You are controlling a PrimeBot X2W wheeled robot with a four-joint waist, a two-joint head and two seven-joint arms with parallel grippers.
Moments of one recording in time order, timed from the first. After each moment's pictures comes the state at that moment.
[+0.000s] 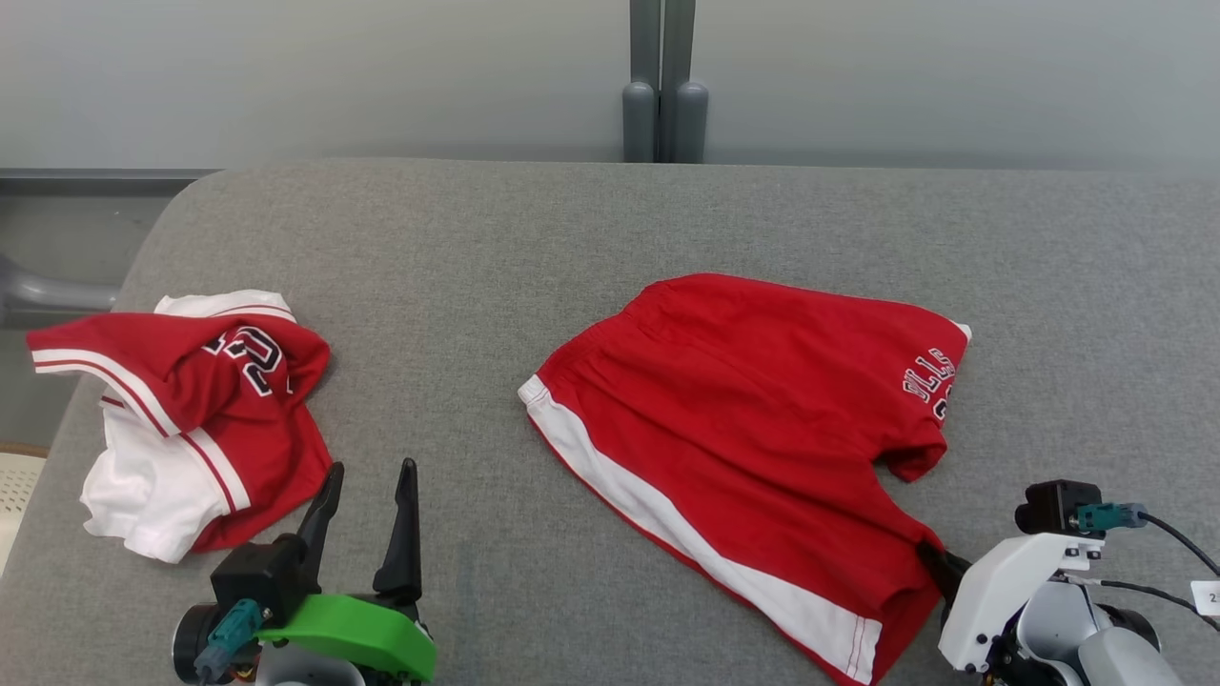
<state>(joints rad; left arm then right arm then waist) -0.07 0.20 -0.32 0.25 -0.48 0.04 -0.26 -0.09 -0.18 0.06 0.37 0.54 0.13 0.36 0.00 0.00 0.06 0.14</state>
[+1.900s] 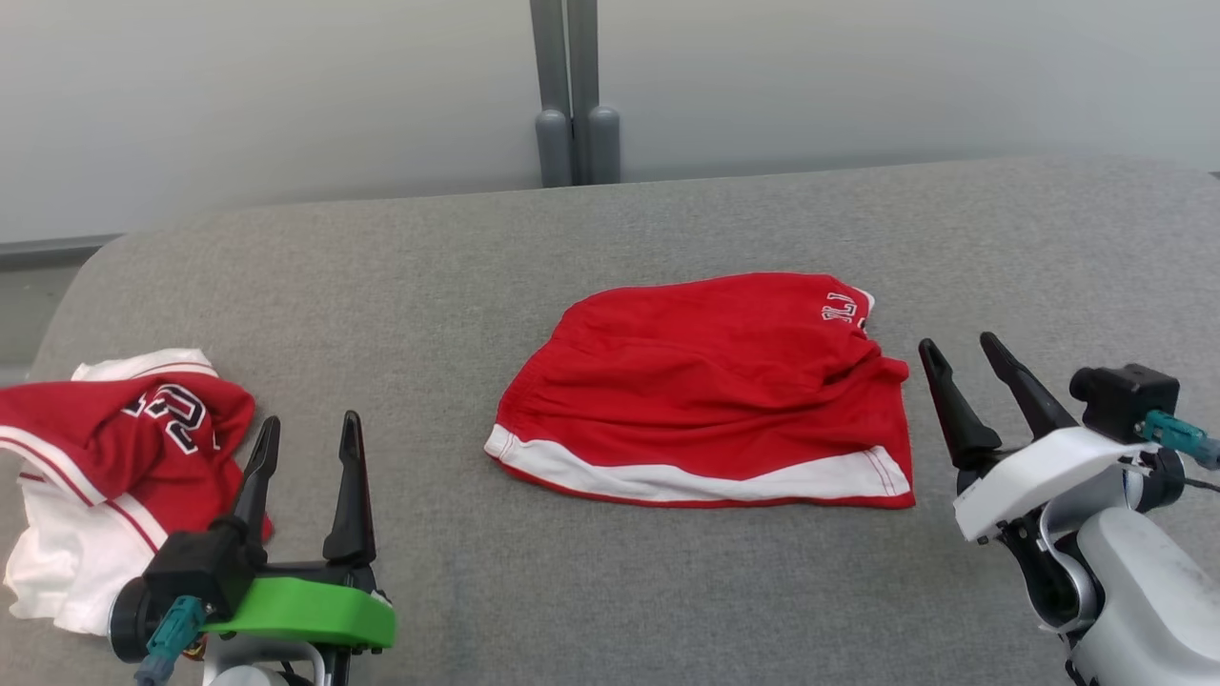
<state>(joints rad) -0.06 0.18 -0.19 0.12 -0.38 0.03 -0.26 -0.34 -0.37 0.35 0.44 0.68 0.13 -0.23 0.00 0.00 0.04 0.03</state>
